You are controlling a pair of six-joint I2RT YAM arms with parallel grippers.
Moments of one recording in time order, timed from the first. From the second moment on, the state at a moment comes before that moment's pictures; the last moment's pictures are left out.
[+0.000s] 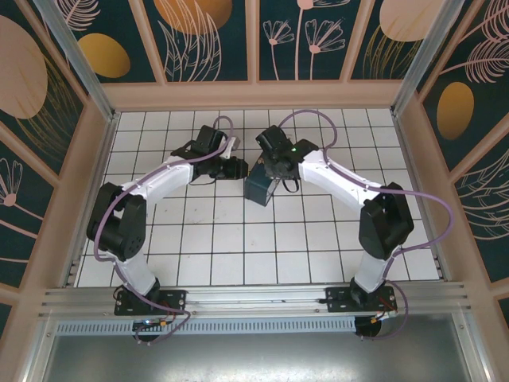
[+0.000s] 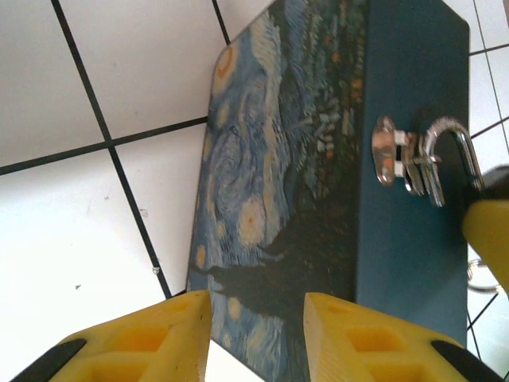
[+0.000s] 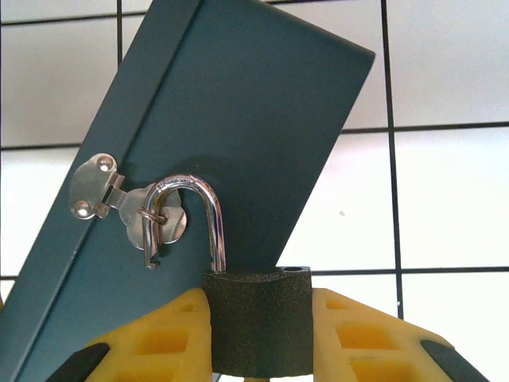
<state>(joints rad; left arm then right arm) -0.47 1.76 1.27 -0.41 0.41 -0.42 0.70 1.76 1.49 -0.81 0.27 0.63</state>
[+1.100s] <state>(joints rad) -0.53 1.90 1.46 -0.37 0.27 -0.36 0.59 1.76 1.40 -0.53 0.15 0.63</state>
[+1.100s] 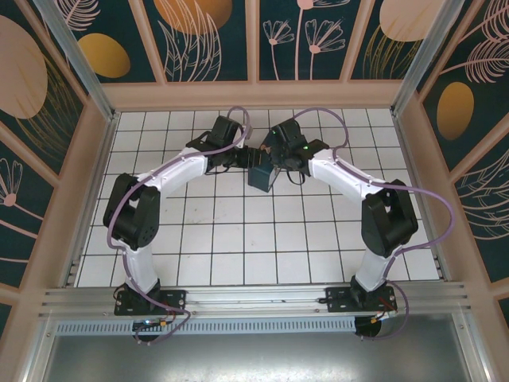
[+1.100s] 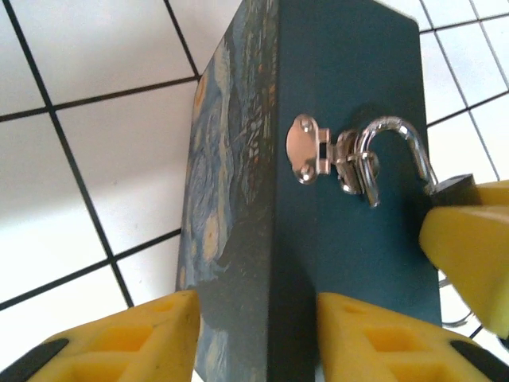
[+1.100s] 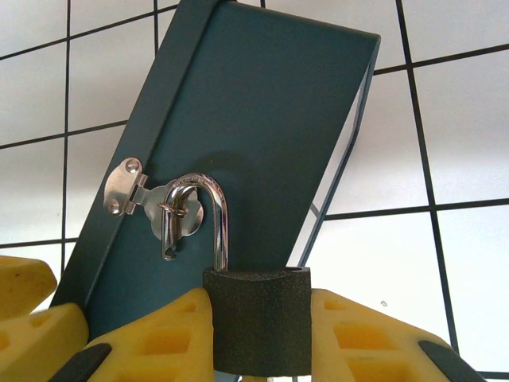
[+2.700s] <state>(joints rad) -0.50 1.93 1.45 -0.30 0.45 -0.36 0.38 1.60 0.94 -0.34 0.02 0.65</state>
